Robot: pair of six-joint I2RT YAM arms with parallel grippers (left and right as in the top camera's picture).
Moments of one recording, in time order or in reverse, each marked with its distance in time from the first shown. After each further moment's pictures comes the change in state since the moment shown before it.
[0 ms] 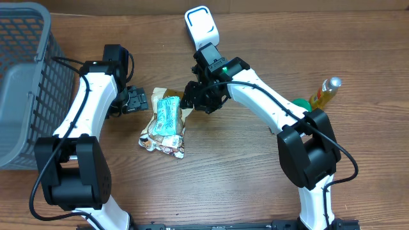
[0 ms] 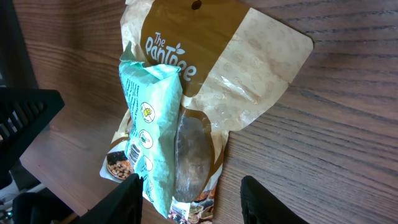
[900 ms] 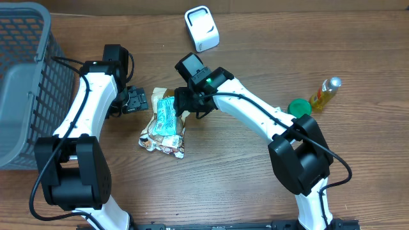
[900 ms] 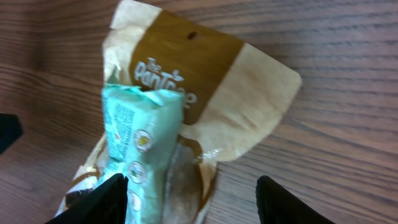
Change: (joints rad) left arm 0.000 0.000 0.000 0.000 0.000 0.000; right arm 0.112 0.000 0.000 0.061 0.287 0.025
